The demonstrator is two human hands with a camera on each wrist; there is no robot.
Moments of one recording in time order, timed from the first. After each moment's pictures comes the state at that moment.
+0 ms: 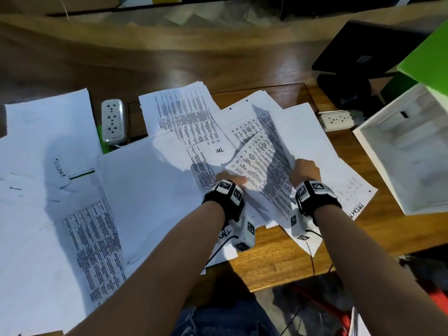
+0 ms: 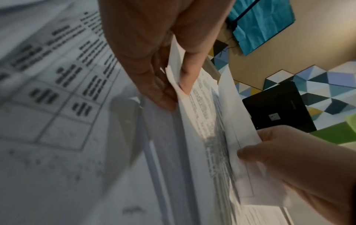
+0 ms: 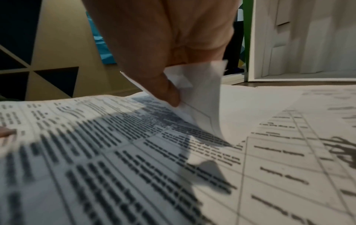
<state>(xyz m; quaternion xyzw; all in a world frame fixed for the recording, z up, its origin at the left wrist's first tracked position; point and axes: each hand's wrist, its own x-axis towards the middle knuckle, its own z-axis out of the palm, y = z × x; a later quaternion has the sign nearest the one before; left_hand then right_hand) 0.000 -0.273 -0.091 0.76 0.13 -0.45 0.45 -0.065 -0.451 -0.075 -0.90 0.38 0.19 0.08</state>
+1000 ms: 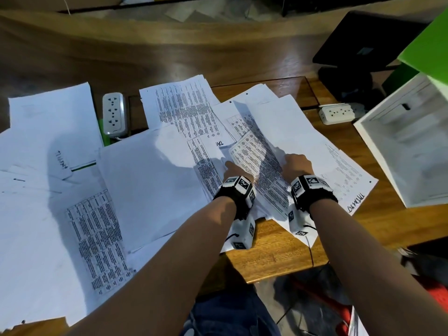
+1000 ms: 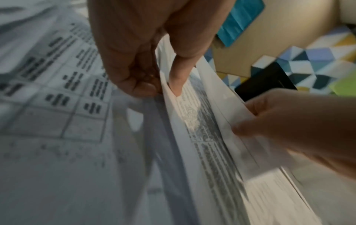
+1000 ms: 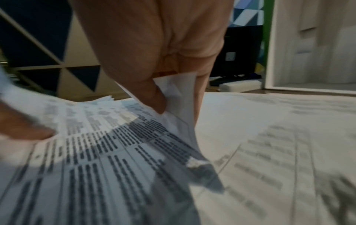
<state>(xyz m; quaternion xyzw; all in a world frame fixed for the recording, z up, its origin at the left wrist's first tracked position) -0.028 -0.293 -0.077 0.86 0.08 -0.39 0.33 -0.067 -0.438 -0.076 -0.93 0.29 0.20 0.08</state>
